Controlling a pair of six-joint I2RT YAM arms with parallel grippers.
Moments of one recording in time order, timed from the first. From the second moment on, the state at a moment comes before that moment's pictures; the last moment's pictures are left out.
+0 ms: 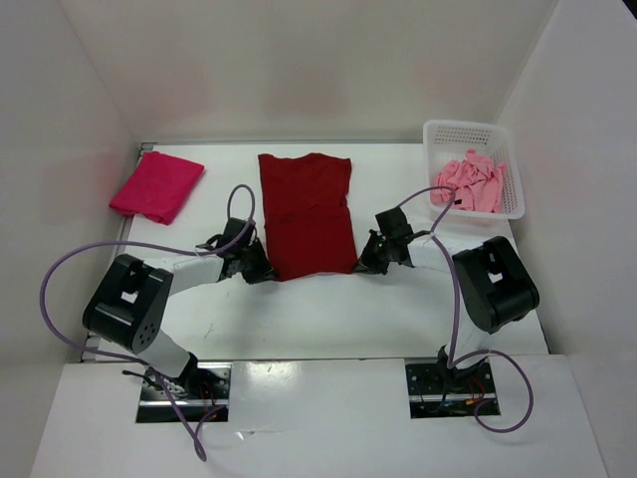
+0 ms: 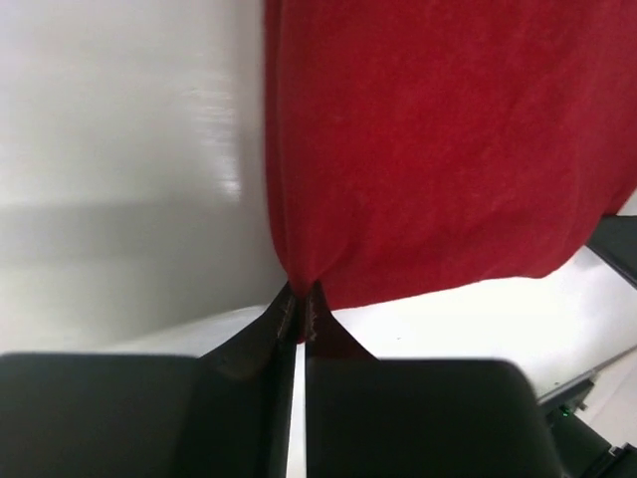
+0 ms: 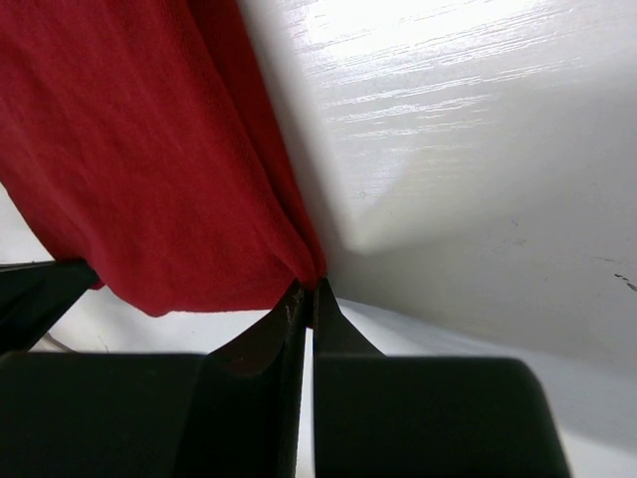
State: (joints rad) left arm -0.37 1.57 0.70 -0.09 0.21 -0.82; right arm 0.39 1.66 0.78 -0.12 -0.25 0.85
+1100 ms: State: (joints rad) left arm -0.19 1.46 1.15 -0.53 0.26 -0.66; right arm 0.34 1.66 1.29 -0.45 -0.22 0.80
